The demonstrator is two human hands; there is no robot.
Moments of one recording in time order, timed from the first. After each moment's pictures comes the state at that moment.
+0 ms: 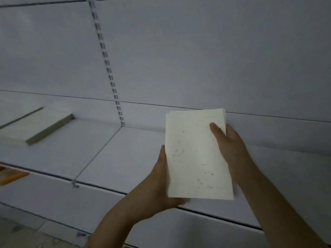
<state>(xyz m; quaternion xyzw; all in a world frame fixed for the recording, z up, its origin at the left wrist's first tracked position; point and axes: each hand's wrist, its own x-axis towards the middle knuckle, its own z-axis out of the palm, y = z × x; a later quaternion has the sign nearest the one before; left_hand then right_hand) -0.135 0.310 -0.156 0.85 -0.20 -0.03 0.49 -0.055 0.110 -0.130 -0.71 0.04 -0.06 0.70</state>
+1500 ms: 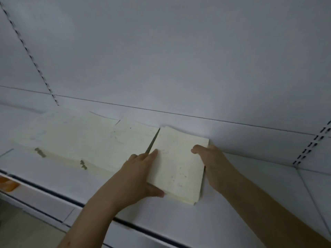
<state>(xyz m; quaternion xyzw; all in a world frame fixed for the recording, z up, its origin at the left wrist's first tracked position) 0.004 0.934 -0.135 0.98 -0.04 -0.07 0.16 0.095 0.738 -0.161 -0.70 0.12 0.16 0.69</state>
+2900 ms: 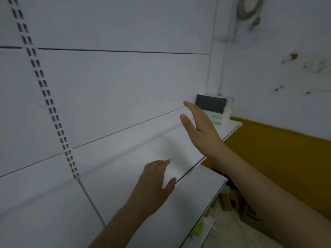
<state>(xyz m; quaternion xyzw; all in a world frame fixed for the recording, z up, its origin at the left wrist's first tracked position) -0.086 0.487 -0.160 0.76 -0.57 0.03 0.31 -0.194 0.343 -0.044 -0.86 0.22 -0.39 0.25</state>
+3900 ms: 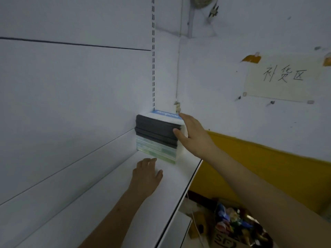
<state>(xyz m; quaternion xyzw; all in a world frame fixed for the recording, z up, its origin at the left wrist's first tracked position) -0.024 -0.033 -0.202 0.78 -0.58 -0.04 0.25 -0.189 -0.125 -0.067 -0.88 0.34 -0.31 0.12</state>
